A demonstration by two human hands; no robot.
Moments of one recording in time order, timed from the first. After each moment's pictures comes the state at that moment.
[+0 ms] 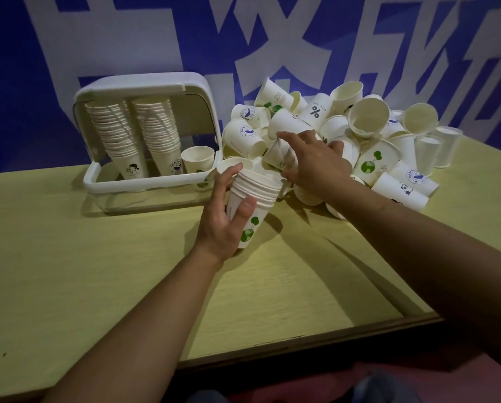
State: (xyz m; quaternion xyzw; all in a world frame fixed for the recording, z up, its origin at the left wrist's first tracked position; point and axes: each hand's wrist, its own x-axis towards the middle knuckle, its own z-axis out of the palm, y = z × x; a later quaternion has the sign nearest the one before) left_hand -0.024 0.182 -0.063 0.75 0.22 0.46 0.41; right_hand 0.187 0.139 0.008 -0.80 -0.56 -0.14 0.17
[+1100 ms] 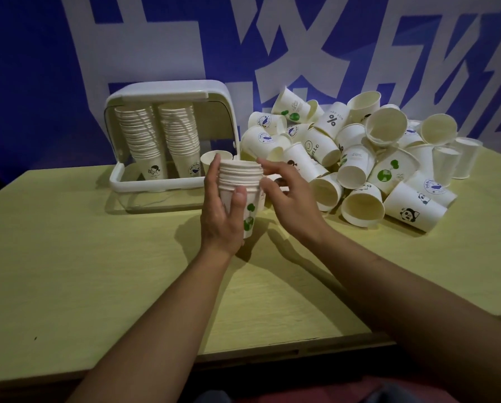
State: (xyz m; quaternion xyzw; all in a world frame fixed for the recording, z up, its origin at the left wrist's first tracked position) left_hand -0.030 0.194 -0.060 0.69 0.27 0.58 0.33; right_hand 0.095 0.129 -0.026 -0.59 -0.54 0.12 0.59
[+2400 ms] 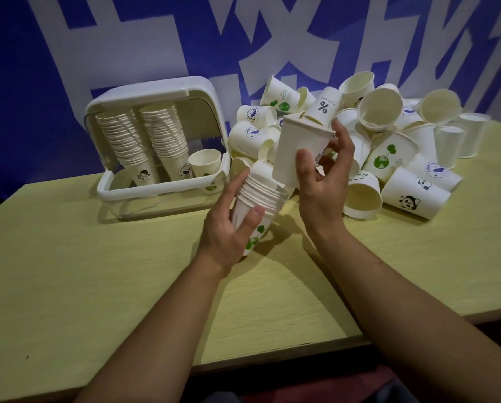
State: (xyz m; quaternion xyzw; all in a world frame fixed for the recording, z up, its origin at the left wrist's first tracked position) left_hand -0.030 0.179 -0.064 0.78 0.24 0.43 0.39; right_hand 0.123 0.115 -0.027 -0.49 -0.37 0.02 0.79
